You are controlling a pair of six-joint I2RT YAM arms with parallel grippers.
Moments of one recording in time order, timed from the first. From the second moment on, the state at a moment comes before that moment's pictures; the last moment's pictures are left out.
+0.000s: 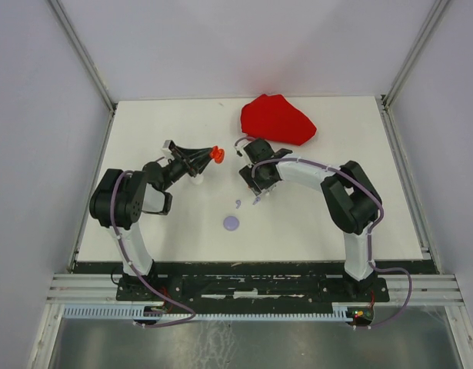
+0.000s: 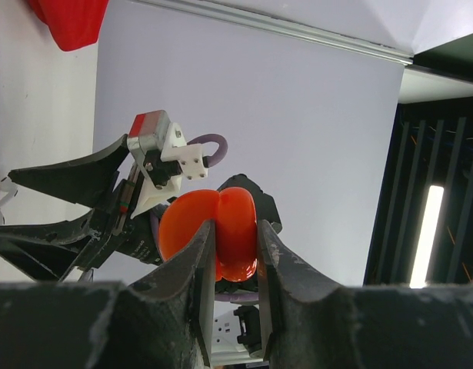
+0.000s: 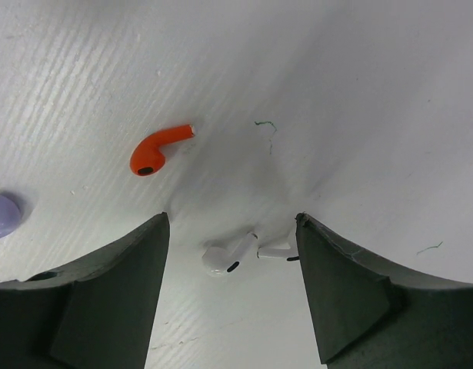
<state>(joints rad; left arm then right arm) -0.12 1.91 0.58 1.53 0.71 -1.94 0.67 2.00 1.39 -0.51 0.15 -0.03</state>
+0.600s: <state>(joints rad) -0.07 1.89 0.56 1.53 0.72 -1.94 0.68 2.05 1.46 -0.48 0.14 -0.04</state>
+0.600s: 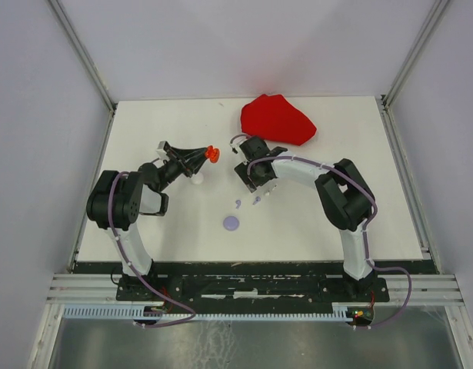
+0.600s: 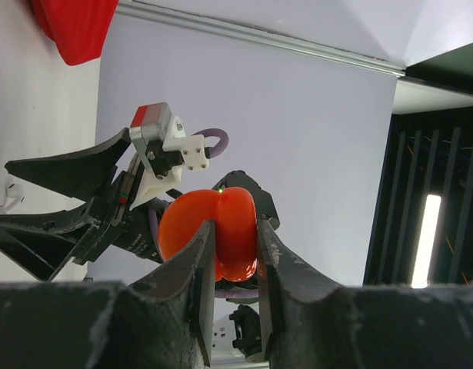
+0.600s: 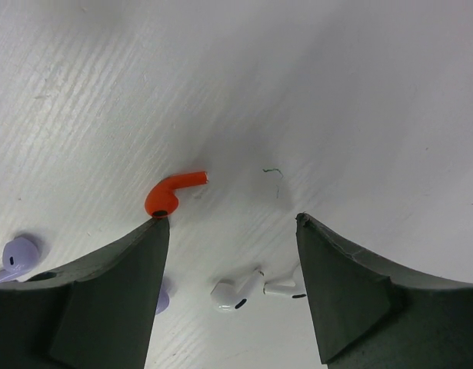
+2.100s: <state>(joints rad) -0.05 1.89 0.54 1.53 0.74 -1.94 0.68 2.19 1.67 -0.52 0.10 0.02</state>
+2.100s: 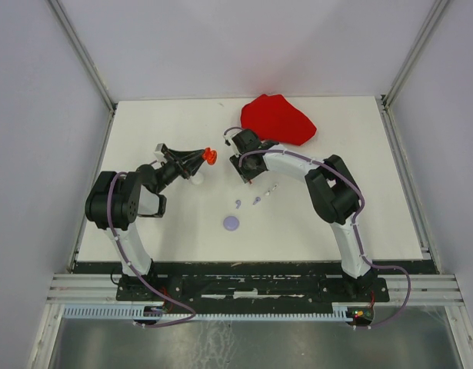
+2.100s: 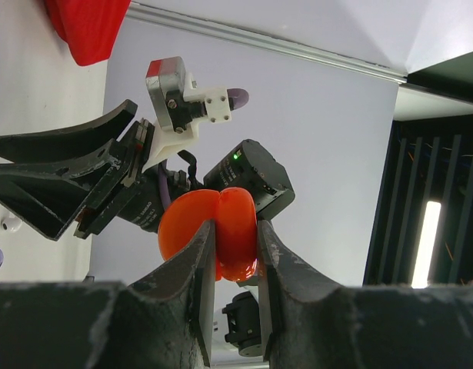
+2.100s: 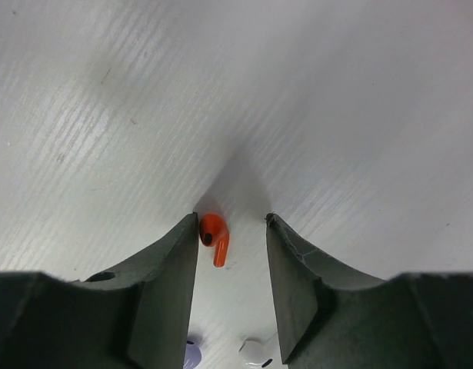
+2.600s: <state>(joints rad) -0.05 1.88 0.53 1.53 0.74 -1.94 0.68 2.20 1.68 -0.55 0.05 0.05</state>
